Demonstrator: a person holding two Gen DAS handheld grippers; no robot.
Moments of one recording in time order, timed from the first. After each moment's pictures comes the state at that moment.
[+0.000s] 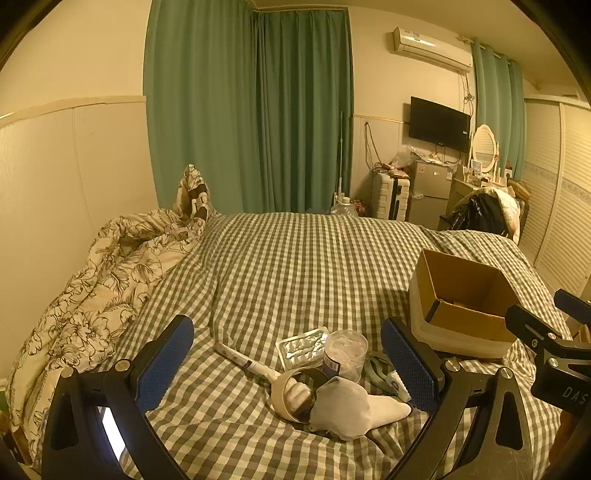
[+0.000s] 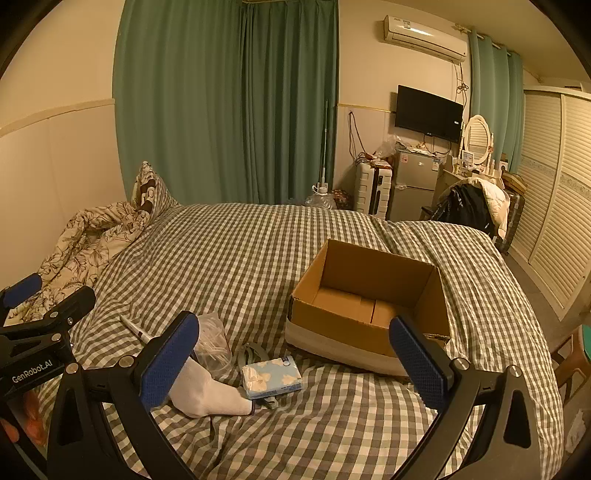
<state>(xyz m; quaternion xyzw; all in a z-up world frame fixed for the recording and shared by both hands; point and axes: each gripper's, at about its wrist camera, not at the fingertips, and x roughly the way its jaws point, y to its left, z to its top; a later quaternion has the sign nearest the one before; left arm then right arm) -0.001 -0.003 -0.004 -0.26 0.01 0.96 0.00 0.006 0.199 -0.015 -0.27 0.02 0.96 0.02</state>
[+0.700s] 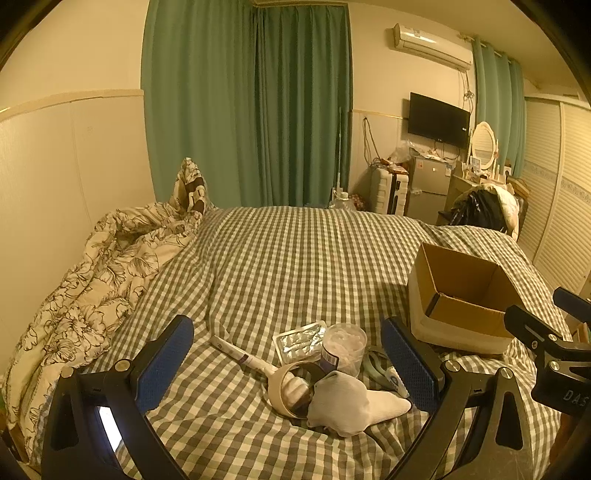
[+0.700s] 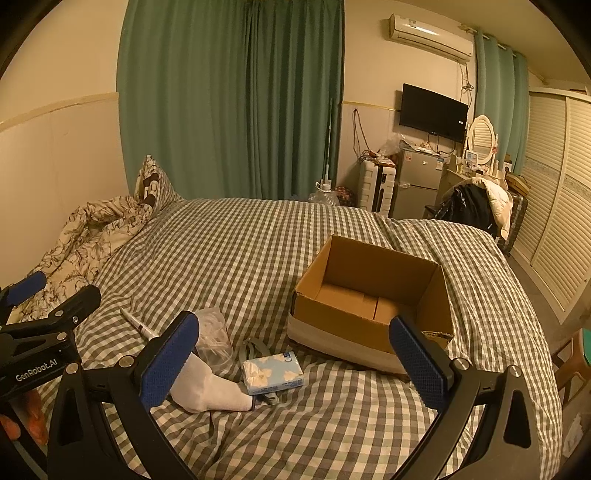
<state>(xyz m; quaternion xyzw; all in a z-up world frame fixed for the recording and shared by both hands) -0.003 0.001 -0.014 -0.27 0.01 0.96 0.01 0.006 0.197 -0.019 -0.28 0.01 0.96 0.01</state>
